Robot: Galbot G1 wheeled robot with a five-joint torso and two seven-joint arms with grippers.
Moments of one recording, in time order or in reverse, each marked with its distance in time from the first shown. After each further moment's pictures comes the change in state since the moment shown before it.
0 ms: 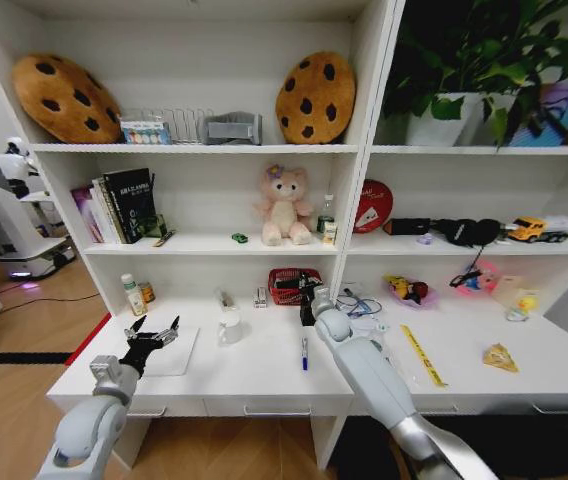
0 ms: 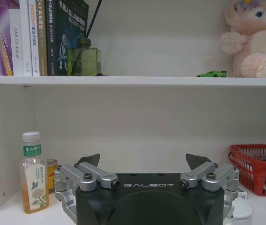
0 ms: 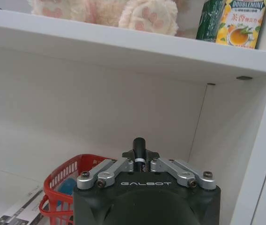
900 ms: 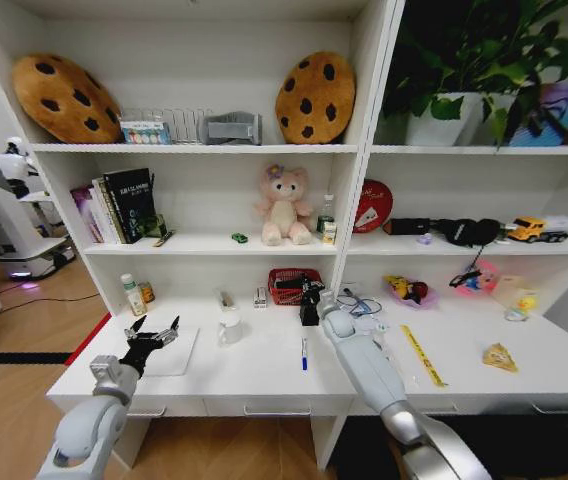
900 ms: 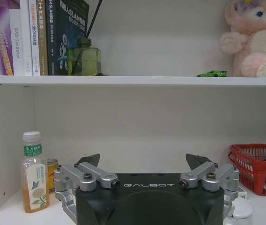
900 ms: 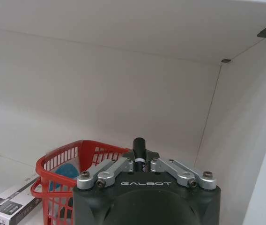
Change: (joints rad) left arm 0.000 0.000 0.000 0.000 0.000 0.000 0.000; right arm 0.059 0.057 0.081 -0.240 -0.091 0.165 -0.172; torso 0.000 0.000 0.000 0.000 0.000
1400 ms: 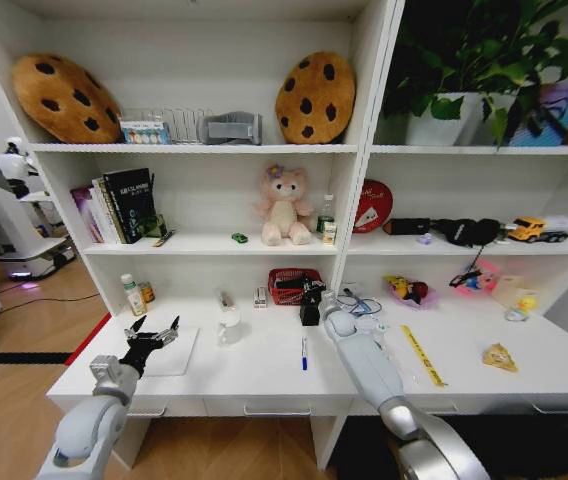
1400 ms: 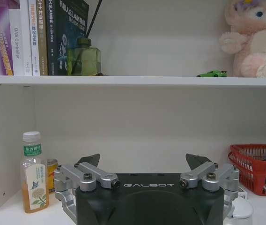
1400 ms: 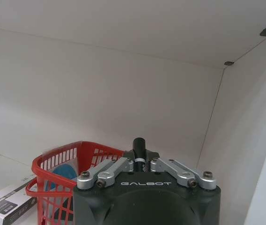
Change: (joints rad) left arm 0.000 0.000 0.000 0.000 0.000 0.000 0.000; right arm 0.022 0.009 0.024 -0.071 -0.039 0.073 -0.052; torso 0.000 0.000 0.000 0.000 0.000
